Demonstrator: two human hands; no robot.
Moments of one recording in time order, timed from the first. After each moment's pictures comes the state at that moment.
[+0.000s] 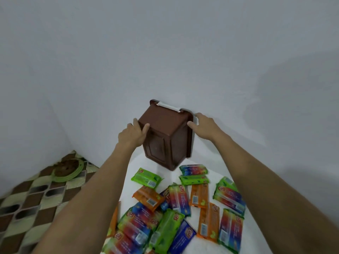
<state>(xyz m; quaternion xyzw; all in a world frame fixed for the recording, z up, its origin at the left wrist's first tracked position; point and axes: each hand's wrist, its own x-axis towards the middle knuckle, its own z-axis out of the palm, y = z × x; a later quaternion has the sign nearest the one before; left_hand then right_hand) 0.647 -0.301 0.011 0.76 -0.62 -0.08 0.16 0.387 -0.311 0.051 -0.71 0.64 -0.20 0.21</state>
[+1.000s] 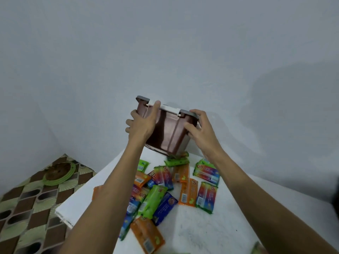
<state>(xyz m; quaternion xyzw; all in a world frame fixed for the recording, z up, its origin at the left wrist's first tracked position) 0.531 -0.165 0.077 0.71 -0.45 -0.32 0.44 0.352 -0.131 0.055 -0.58 0.45 -0.55 0.40</state>
